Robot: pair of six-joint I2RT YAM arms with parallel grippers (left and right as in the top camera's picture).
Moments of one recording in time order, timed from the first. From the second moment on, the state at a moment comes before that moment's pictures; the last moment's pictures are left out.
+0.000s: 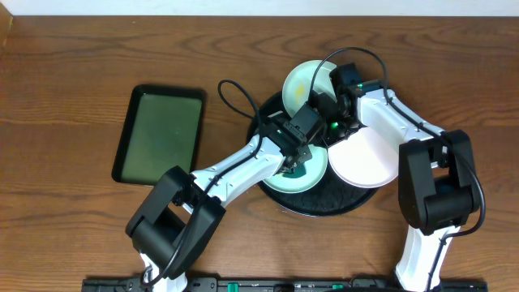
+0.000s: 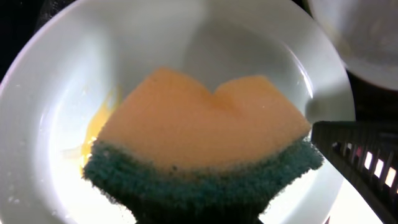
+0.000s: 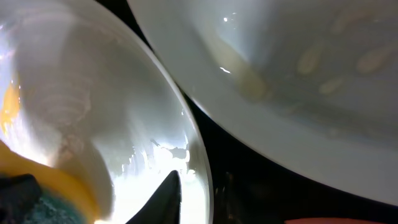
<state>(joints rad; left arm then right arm) -0.75 1.91 1.27 -0.61 -0.08 -1.12 0.28 2.06 1.40 -0.82 -0.33 -0.22</state>
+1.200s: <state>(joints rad) -0.75 1.88 1.26 -0.58 -0.20 -1.06 0.28 2.06 1.40 -0.82 -0.32 -0.22</state>
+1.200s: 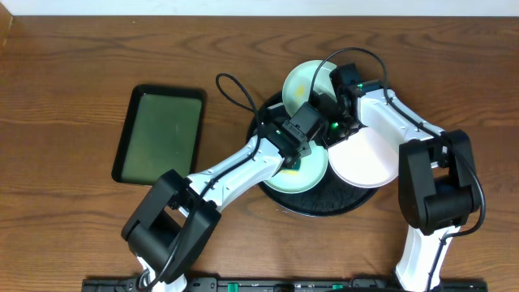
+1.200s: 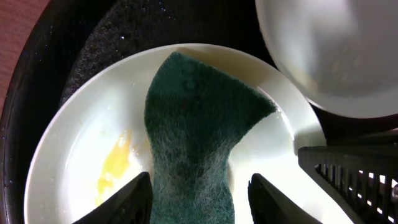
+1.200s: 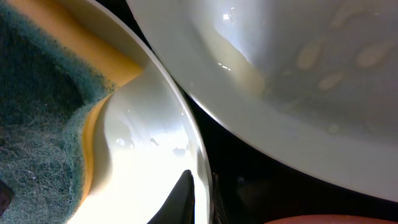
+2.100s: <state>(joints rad) -0.75 1.93 1.26 -0.56 -0.19 -1.00 0.28 2.06 1.40 -0.83 -0.32 -0.22</state>
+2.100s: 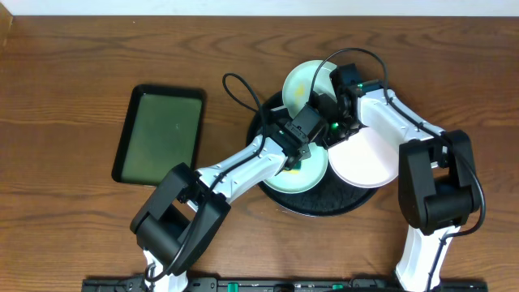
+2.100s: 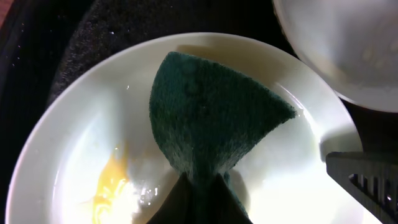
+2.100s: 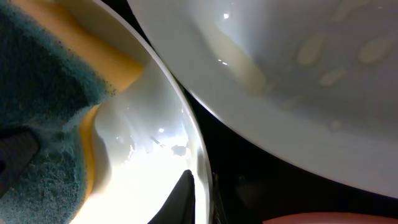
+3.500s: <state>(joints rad) -0.74 1.94 1.27 -0.60 -0.05 -1.08 0.29 2.06 1.40 -0.83 -0.34 -0.20</state>
